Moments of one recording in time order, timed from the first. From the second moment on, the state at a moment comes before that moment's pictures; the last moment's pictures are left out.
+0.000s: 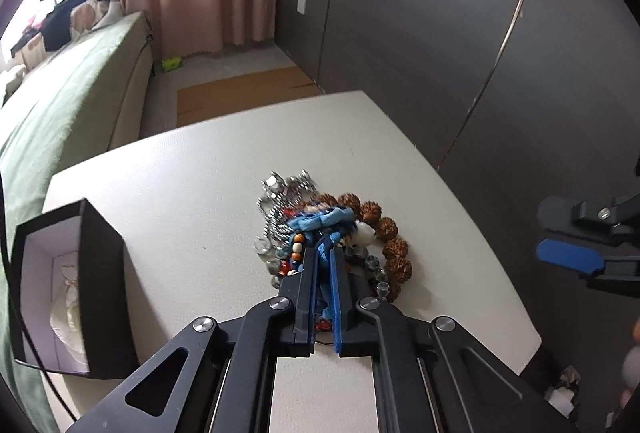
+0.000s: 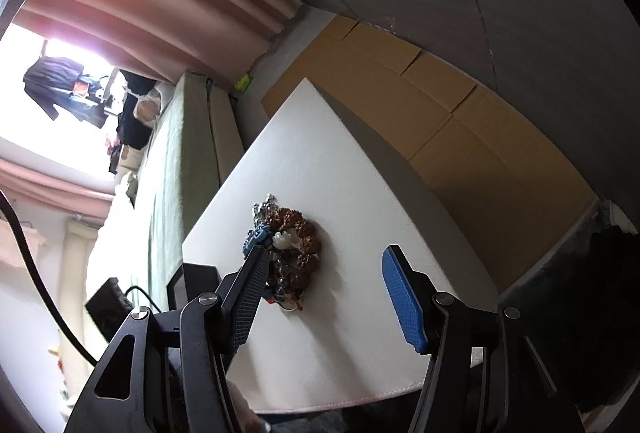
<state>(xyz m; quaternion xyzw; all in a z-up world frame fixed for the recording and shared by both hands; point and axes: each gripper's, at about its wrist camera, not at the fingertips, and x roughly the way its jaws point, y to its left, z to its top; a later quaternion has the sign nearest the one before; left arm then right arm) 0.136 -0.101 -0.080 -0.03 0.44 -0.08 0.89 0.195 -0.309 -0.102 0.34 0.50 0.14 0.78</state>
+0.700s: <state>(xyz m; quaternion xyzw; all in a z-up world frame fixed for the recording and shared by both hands) 0.111 -0.023 -0.037 -0.12 0.39 -0.06 0.91 0.210 -0.222 -0.122 0.29 0.54 0.22 0.76</state>
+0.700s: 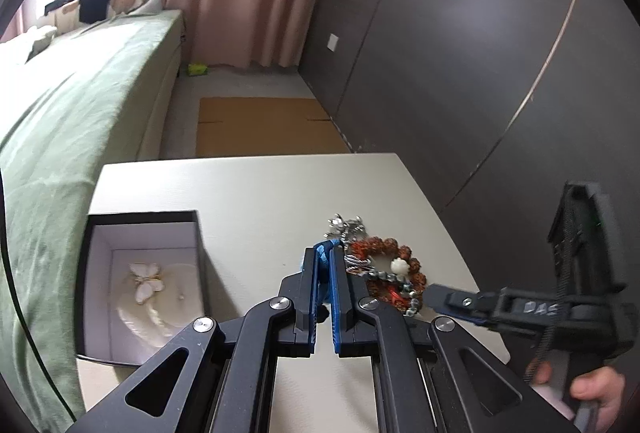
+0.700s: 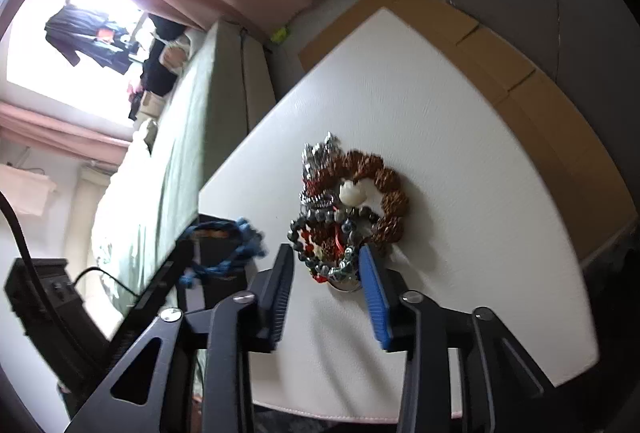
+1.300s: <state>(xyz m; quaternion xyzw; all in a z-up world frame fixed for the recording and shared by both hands) 0.086 0.026 -0.018 -0.15 0.37 -0.03 0.92 0.207 -0.190 -0.136 0.21 0.57 0.16 0.77</state>
